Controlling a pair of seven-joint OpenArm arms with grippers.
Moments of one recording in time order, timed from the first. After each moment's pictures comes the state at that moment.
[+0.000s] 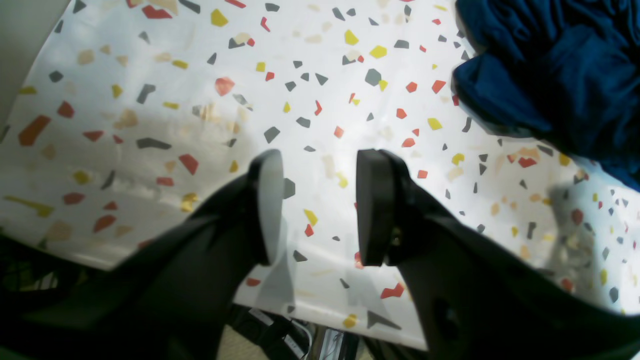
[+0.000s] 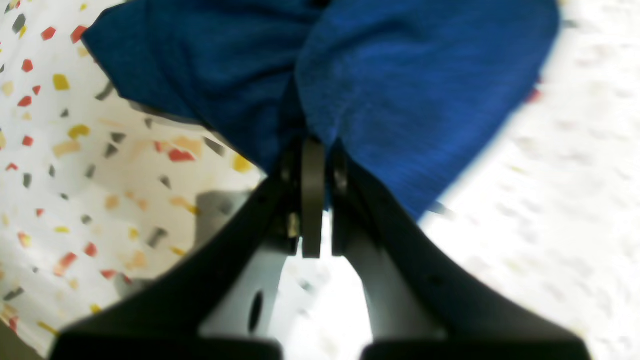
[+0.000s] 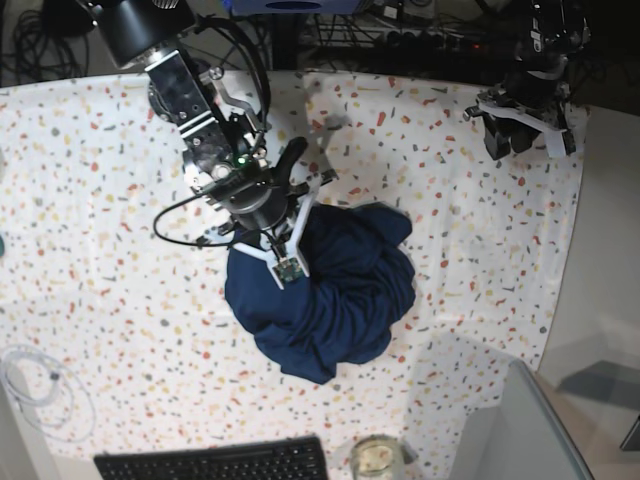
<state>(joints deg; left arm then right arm) 35.1 -8.8 -19.4 100.1 -28.3 -7.5 21.8 -2.2 1.3 -26.3 90.1 -2.0 0.0 -46.4</state>
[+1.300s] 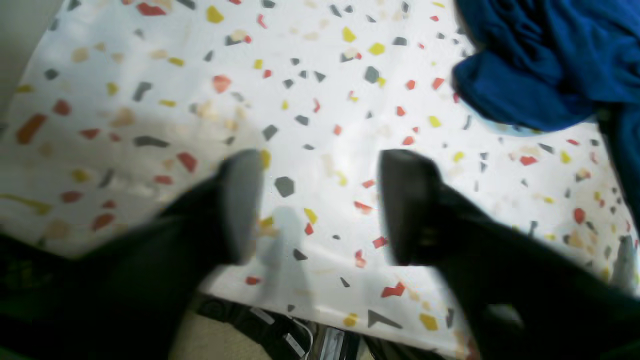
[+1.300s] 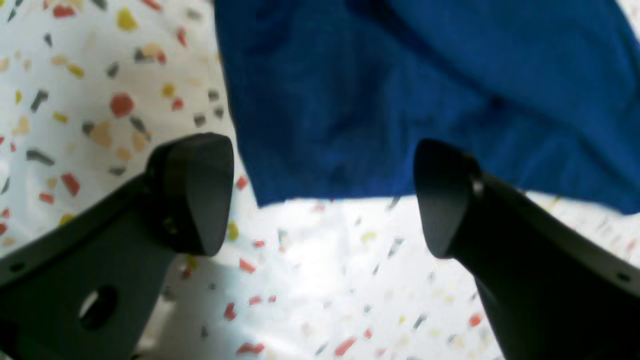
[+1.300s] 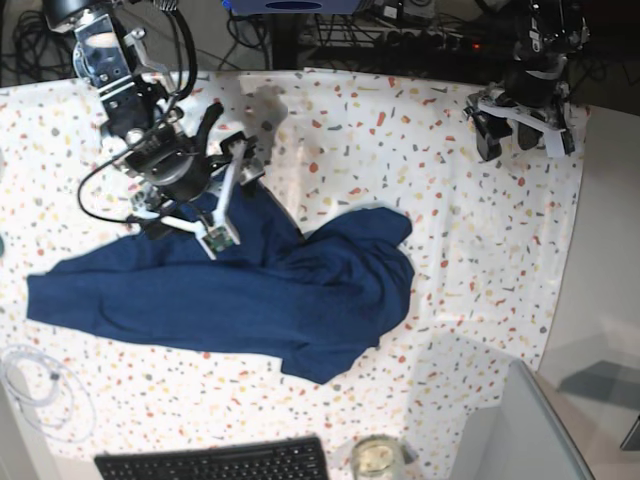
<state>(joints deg) 35.1 -8.9 -19.0 100.1 -28.1 -7.4 21.7 -9.6 10.3 -21.9 99.7 -2.7 8.6 -48.5</state>
